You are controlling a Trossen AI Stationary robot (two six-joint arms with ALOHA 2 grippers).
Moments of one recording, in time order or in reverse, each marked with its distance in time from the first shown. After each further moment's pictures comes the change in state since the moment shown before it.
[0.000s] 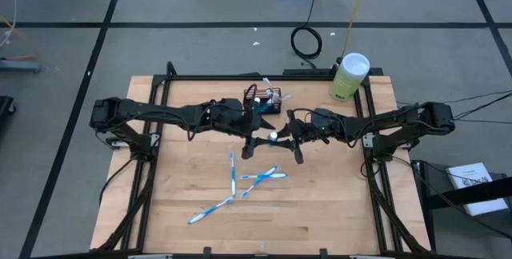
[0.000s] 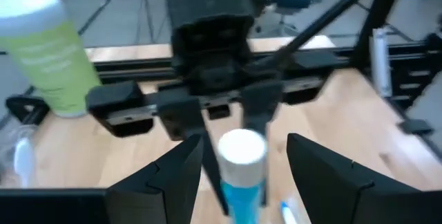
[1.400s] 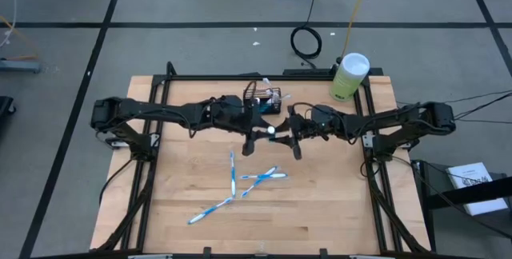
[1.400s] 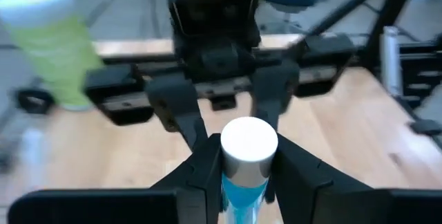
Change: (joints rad) left arm 0.041 0.000 -0.004 0.022 0.005 0.005; right arm -0.016 -0.004 0.005 -0.058 0.016 0.020
